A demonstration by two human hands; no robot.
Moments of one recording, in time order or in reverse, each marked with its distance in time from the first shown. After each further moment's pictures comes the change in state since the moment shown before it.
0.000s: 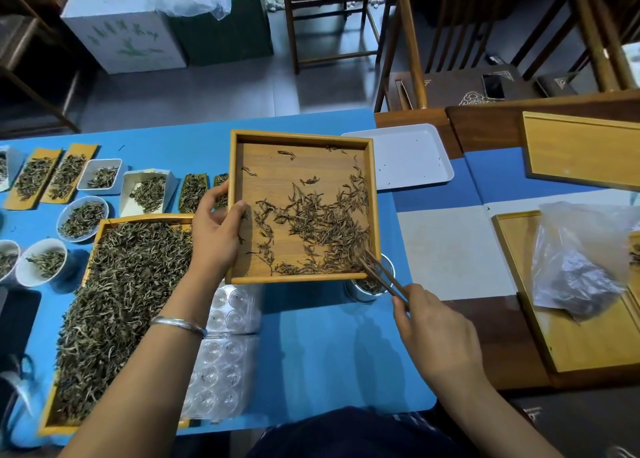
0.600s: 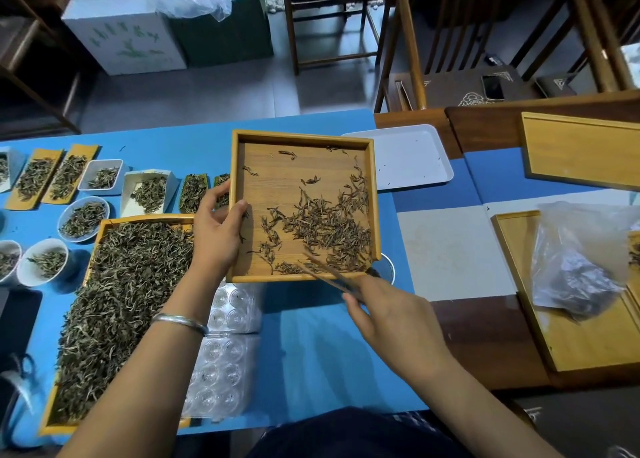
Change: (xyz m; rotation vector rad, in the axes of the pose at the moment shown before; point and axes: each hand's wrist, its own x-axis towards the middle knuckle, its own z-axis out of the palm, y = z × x) left_hand 0.001 0.001 0.000 -0.014 -0.008 -0.013; right_hand 0.010 -0.040 -0.018 0.160 0.228 -0.321
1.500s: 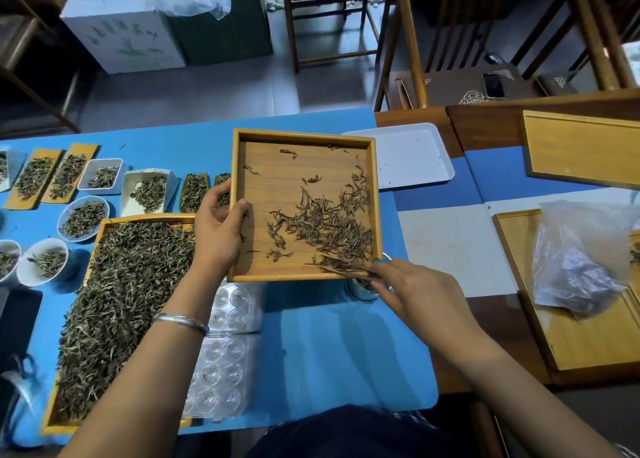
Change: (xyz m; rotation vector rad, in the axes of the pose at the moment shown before) left_hand 0.004 -0.006 0.001 0.000 0.009 0.020; right_hand 0.016 0.042 -0.006 -0.052 -0.156 -0.077
